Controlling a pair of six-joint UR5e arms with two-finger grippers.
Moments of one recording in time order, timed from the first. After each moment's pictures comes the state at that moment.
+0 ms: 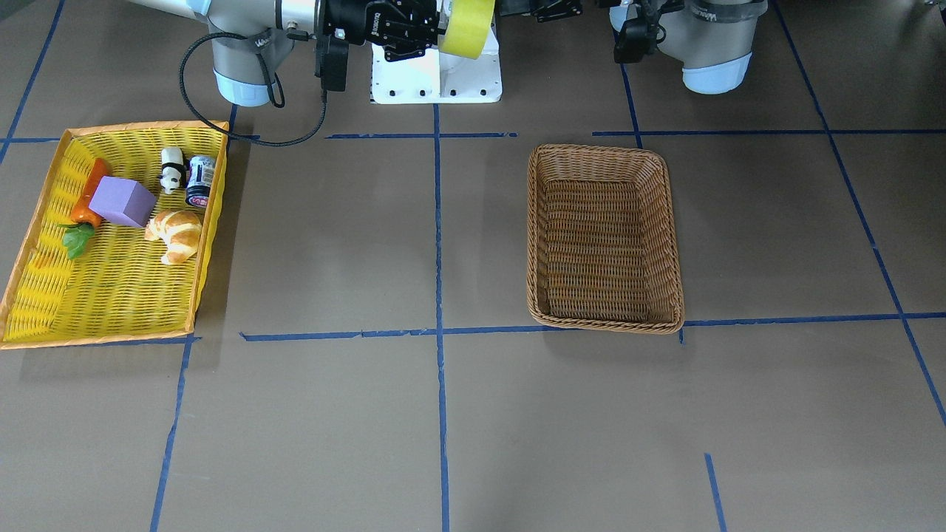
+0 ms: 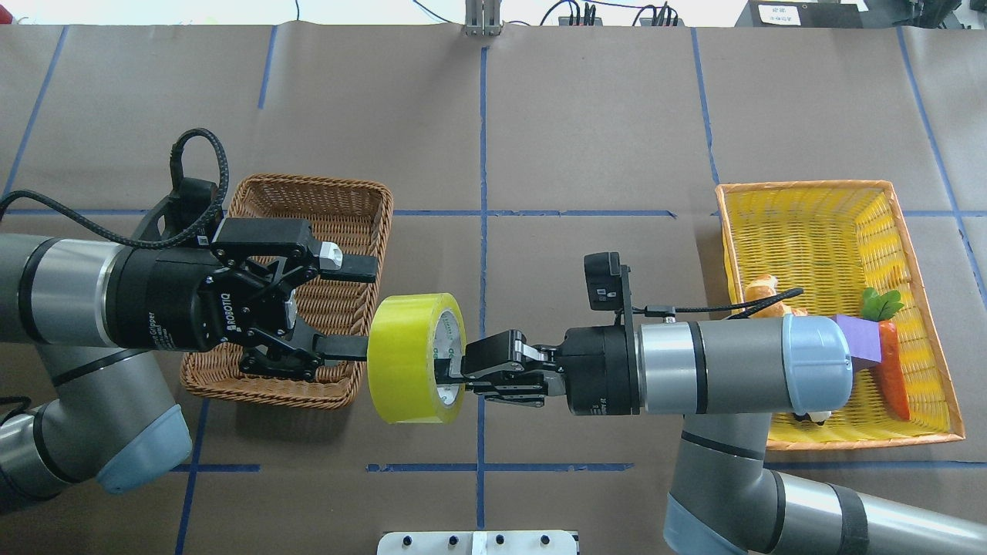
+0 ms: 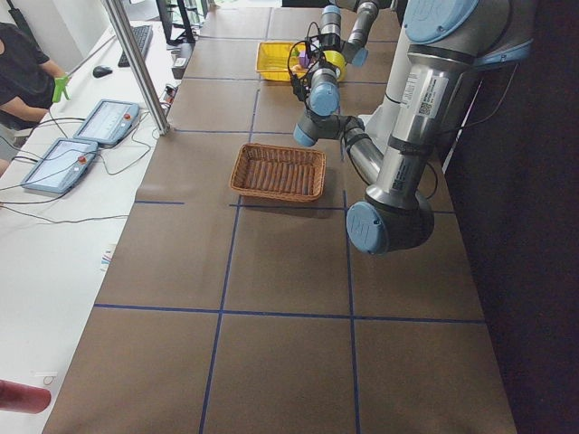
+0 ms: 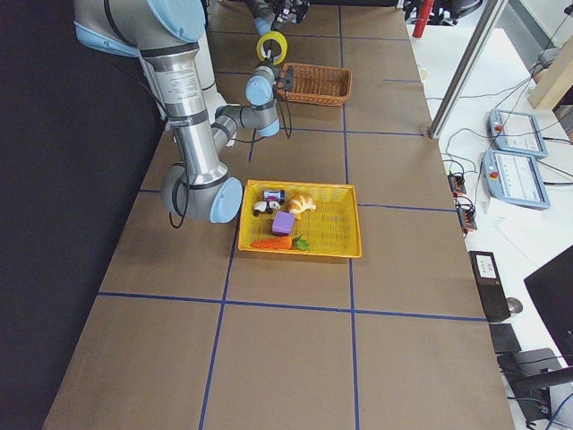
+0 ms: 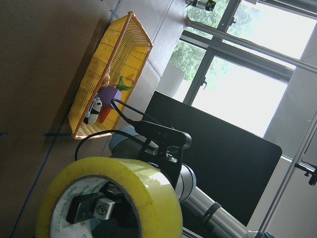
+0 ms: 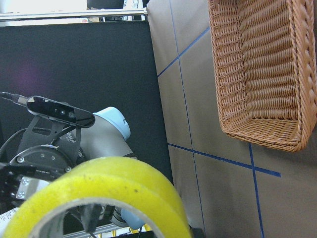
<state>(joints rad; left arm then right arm) -0.59 -1.90 -1.93 -3.16 -2.04 -2.35 0.35 -1.15 1.80 -0.09 1.84 1.90</state>
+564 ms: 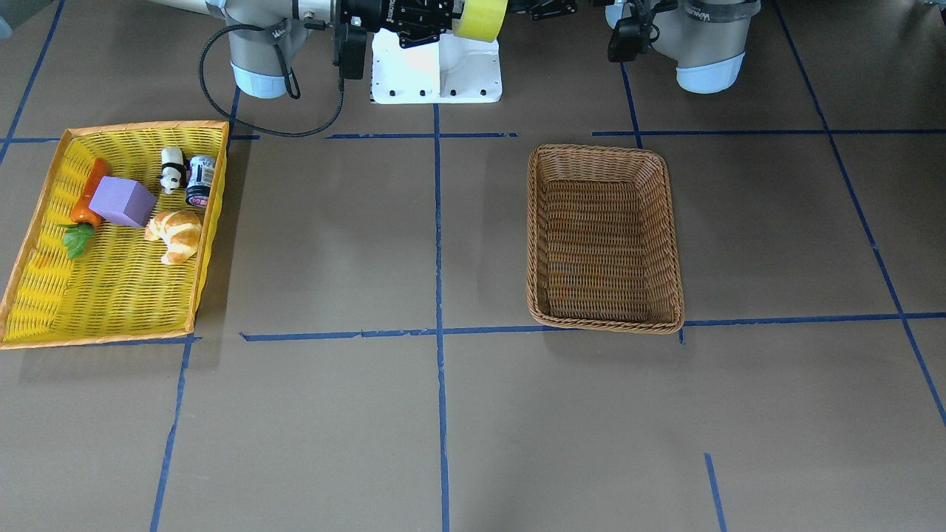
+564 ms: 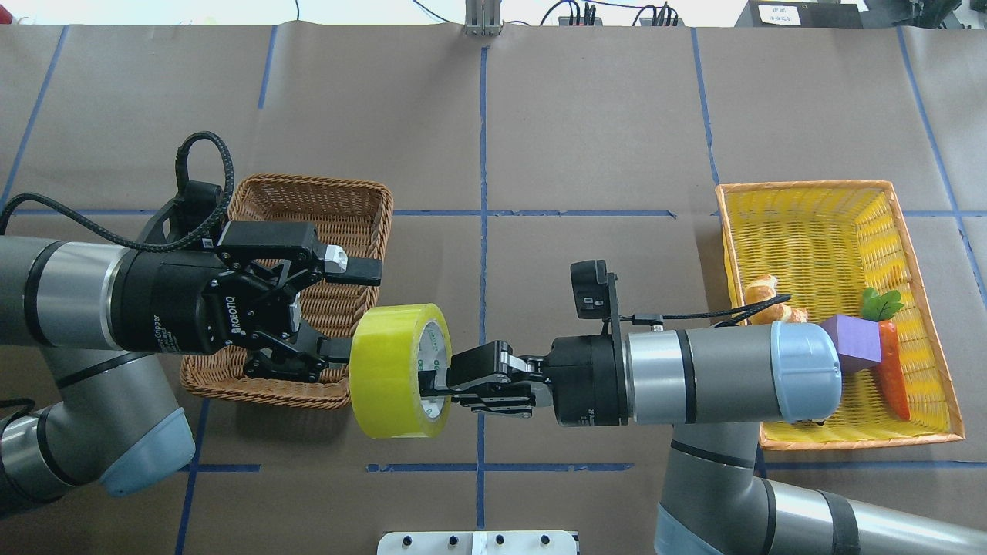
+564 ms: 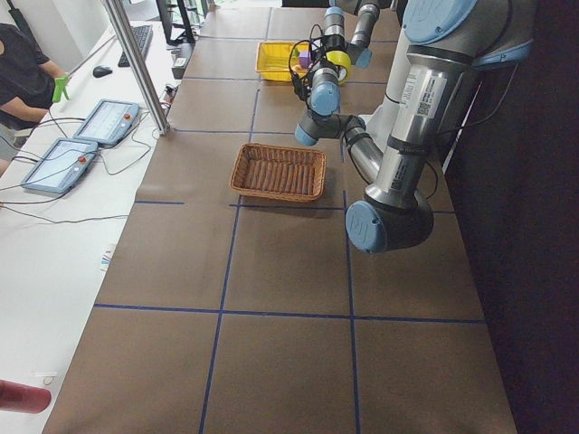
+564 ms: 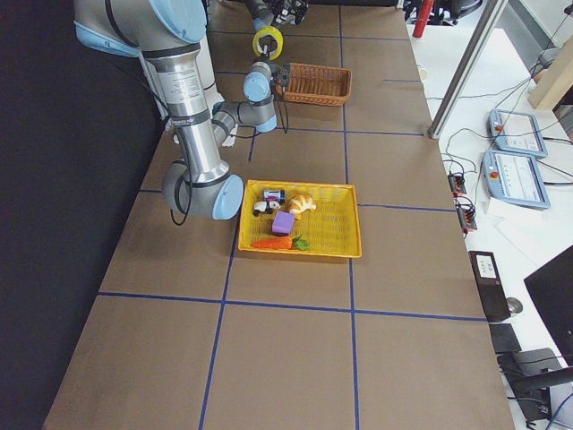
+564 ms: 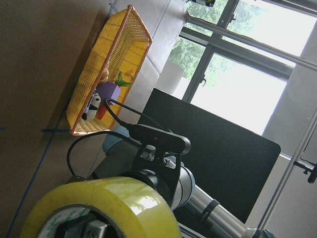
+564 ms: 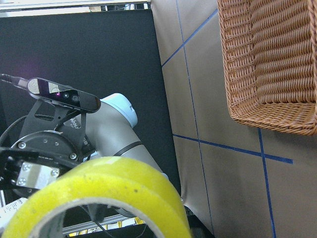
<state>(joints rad) -0.58 -1.90 -1.93 -3.16 -2.04 -2.35 0.32 -1.12 1.80 -0.10 1.84 1.90</state>
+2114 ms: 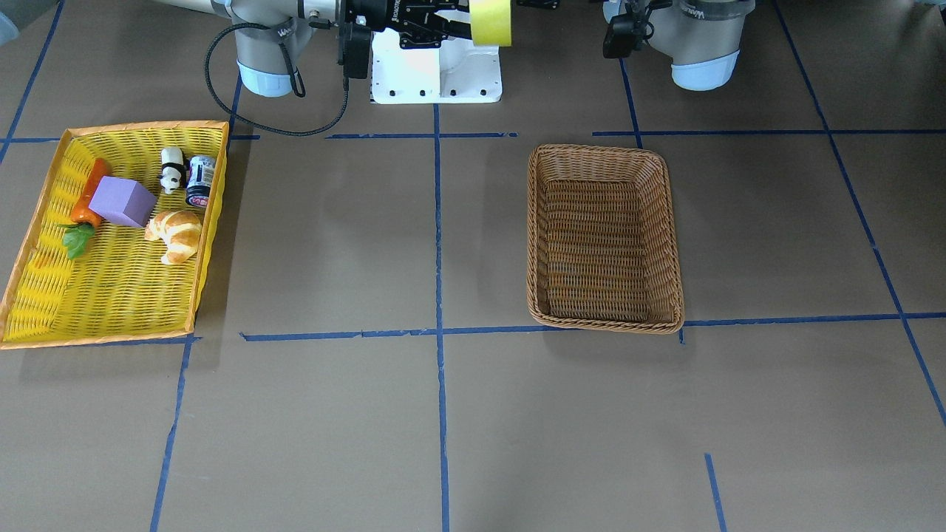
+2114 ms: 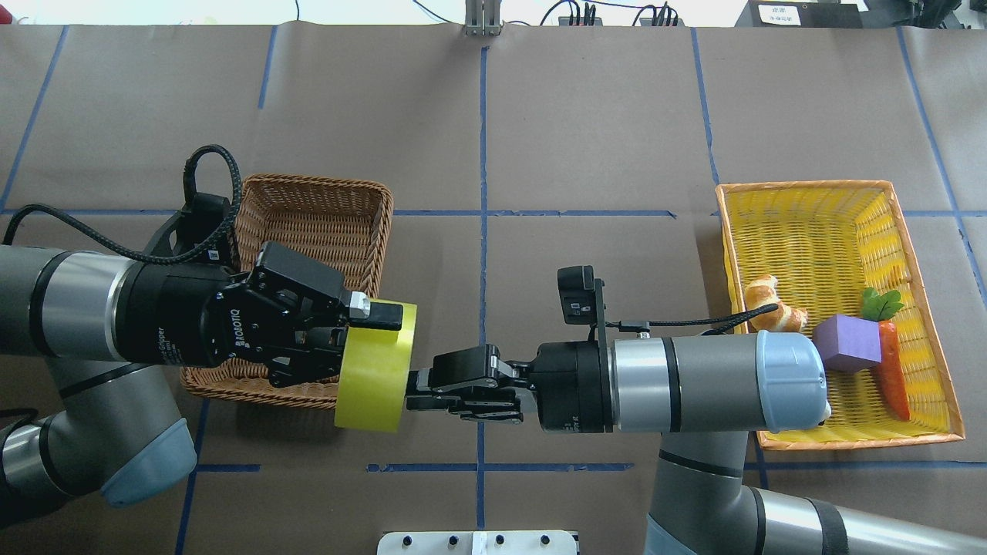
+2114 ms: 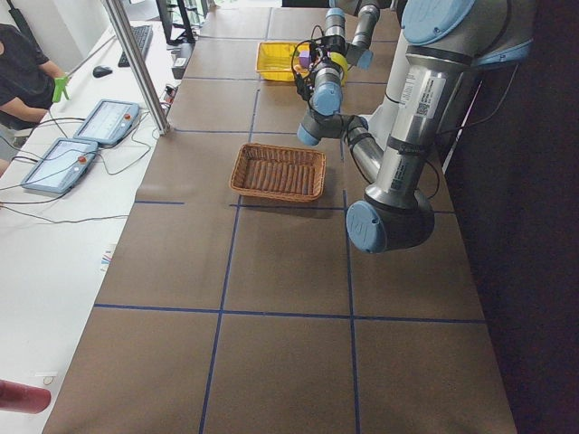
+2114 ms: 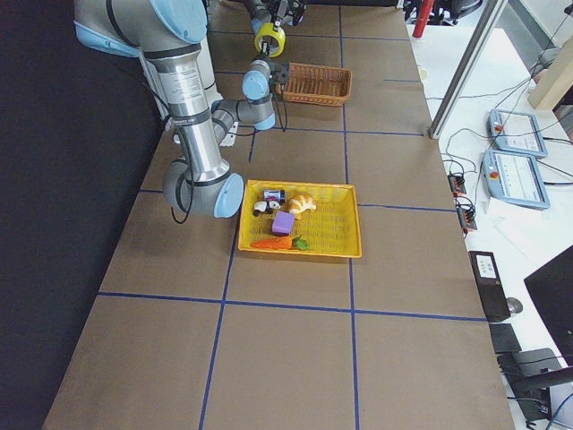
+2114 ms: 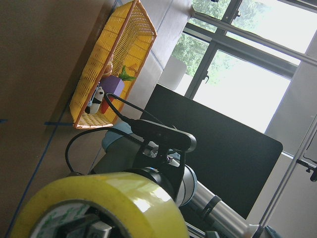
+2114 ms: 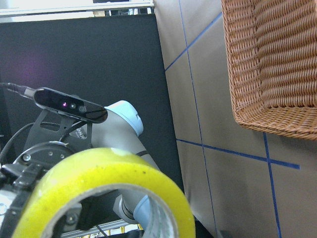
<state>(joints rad) -0.56 -1.90 -1.94 -3.16 -2.04 -2.36 0.32 -1.11 1.79 -0.10 1.81 1.89</state>
